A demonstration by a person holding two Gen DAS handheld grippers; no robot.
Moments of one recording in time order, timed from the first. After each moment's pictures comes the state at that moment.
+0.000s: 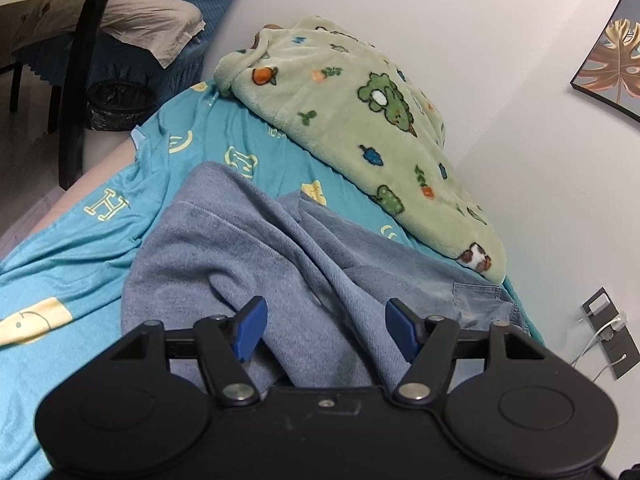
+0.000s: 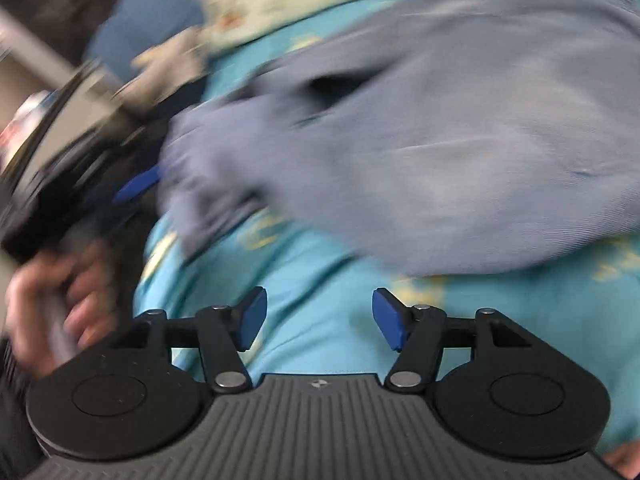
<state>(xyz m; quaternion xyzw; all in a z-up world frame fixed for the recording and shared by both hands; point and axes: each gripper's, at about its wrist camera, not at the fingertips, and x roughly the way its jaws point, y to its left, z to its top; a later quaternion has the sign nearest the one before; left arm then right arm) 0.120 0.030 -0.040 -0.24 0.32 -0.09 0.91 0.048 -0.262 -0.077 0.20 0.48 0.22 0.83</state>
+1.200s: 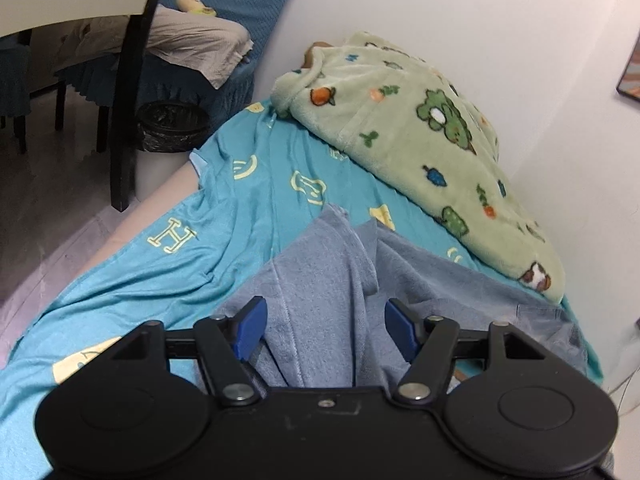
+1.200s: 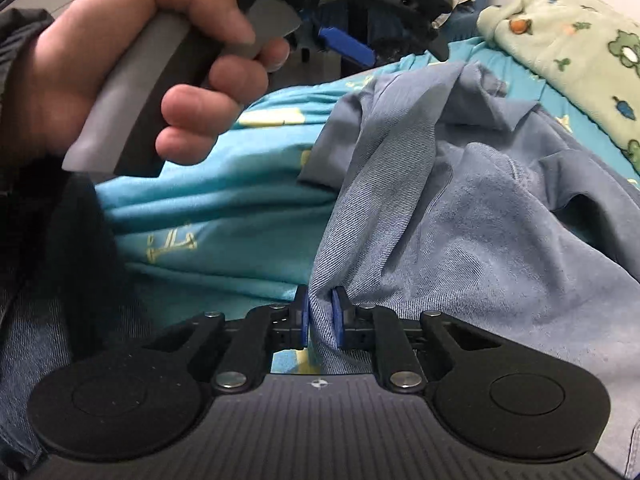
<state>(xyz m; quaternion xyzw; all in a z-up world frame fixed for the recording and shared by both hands) 0.134 0.056 -0.047 -0.20 0.32 -0.01 0.93 0.055 -0.129 -0.083 -0.19 0.39 0.43 0.79</state>
